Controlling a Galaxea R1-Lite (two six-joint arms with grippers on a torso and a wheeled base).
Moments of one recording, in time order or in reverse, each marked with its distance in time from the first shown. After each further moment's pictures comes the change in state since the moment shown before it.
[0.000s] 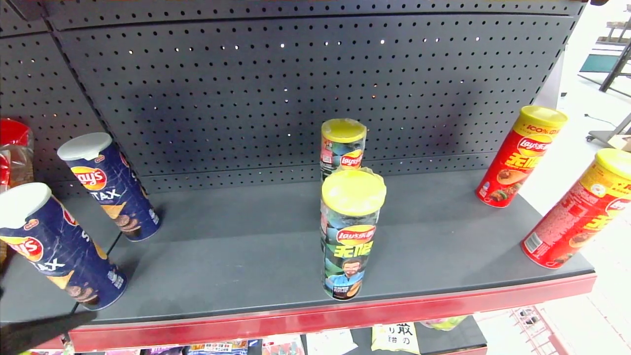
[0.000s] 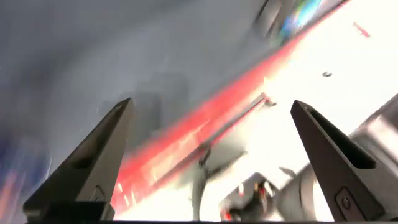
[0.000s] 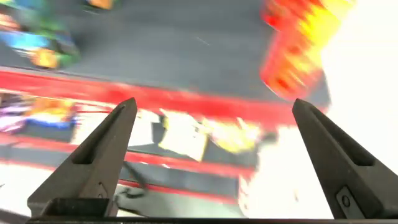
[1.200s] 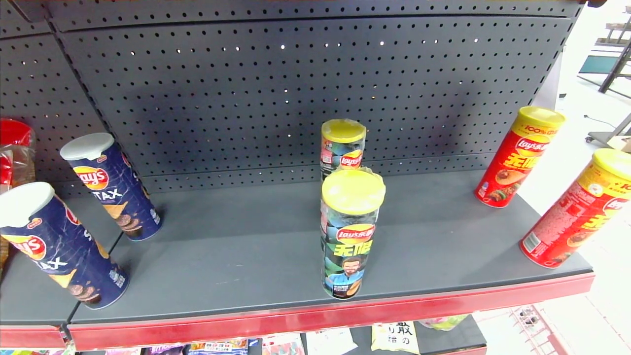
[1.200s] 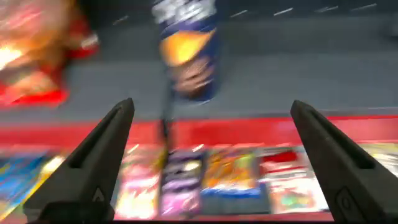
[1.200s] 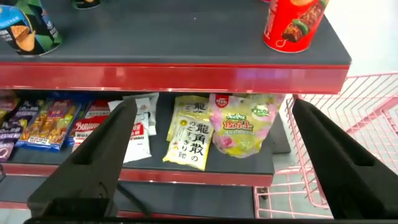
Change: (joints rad) left arm 0.499 -0.663 0.452 -0.308 0.245 0.043; right arm 0.076 -0.331 0.438 -0.280 -0.032 0.102
